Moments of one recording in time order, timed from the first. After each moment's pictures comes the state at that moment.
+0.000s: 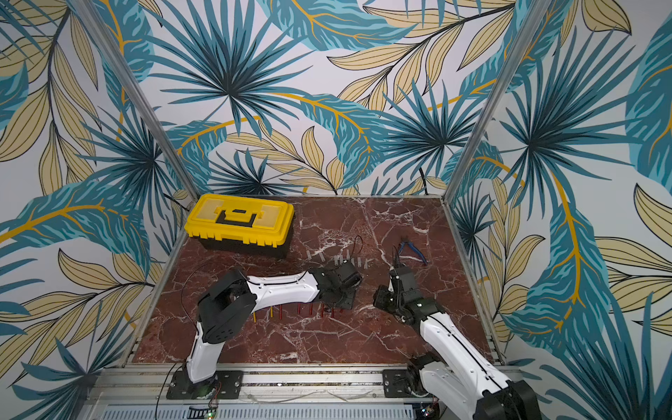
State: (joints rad) left arm -1.03 2.08 1.46 -0.53 -0.02 -0.75; right arm 0.28 0.94 0.49 -0.48 -0.14 0.67
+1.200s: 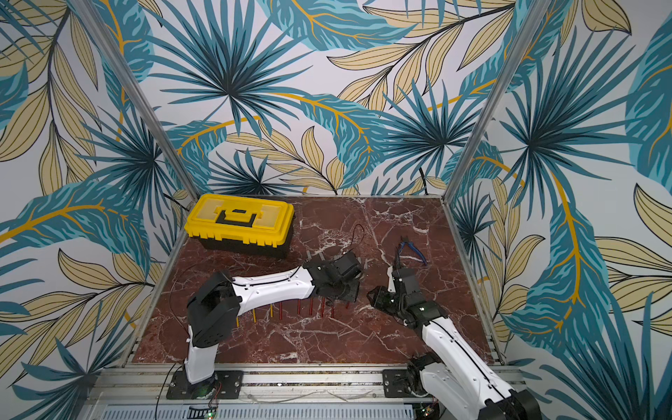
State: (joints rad) left arm -1.04 1.96 1.50 -0.55 -0.02 -0.75; right arm 0.27 0.88 0.47 -0.43 -0.27 0.70
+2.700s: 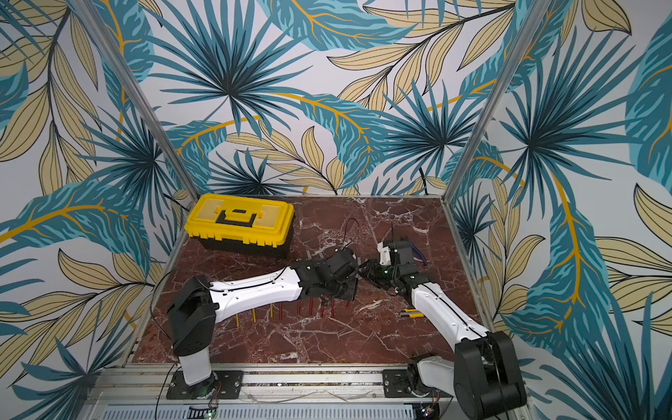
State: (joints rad) left arm -1.05 1.86 1.46 -0.54 0.00 -0.77; right arm 0.20 1.25 0.70 -0.23 -0.49 0.74
